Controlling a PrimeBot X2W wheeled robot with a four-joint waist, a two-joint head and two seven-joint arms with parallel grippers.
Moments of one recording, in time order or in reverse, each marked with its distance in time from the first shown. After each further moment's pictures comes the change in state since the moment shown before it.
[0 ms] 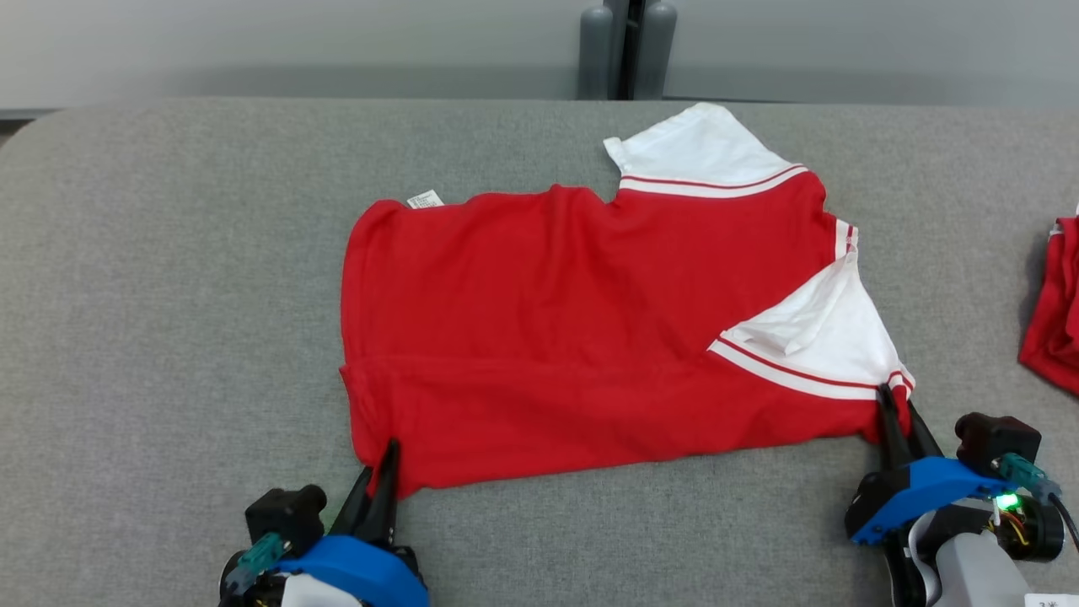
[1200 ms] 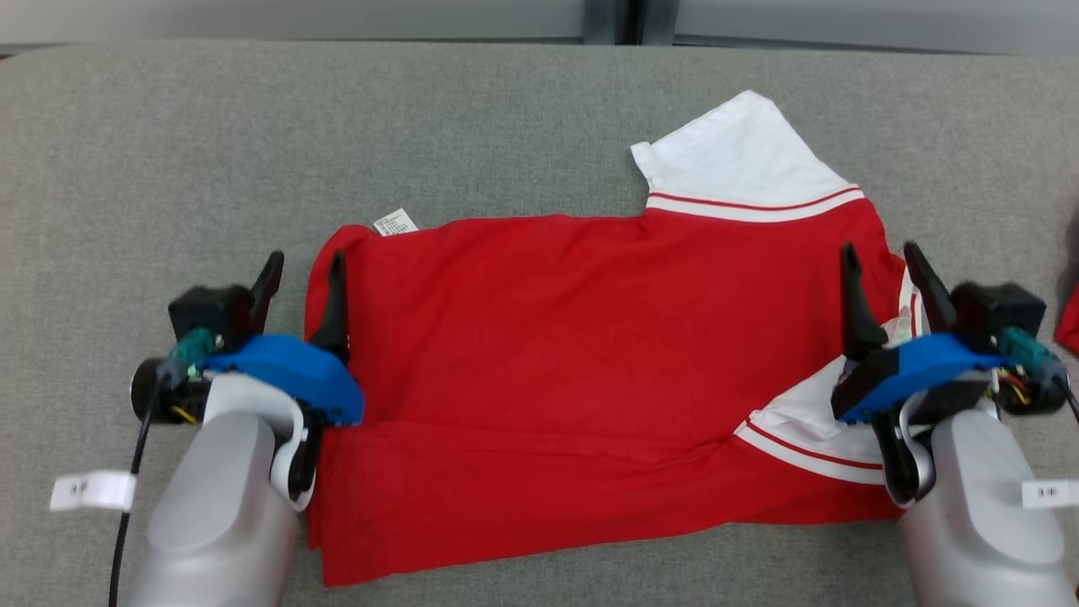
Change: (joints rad) left arm -0.363 0.040 0.123 0.151 0.126 -0.006 0.051; right arm -0.119 0.006 0.062 -0.196 -0.035 -0.001 0.074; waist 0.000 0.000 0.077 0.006
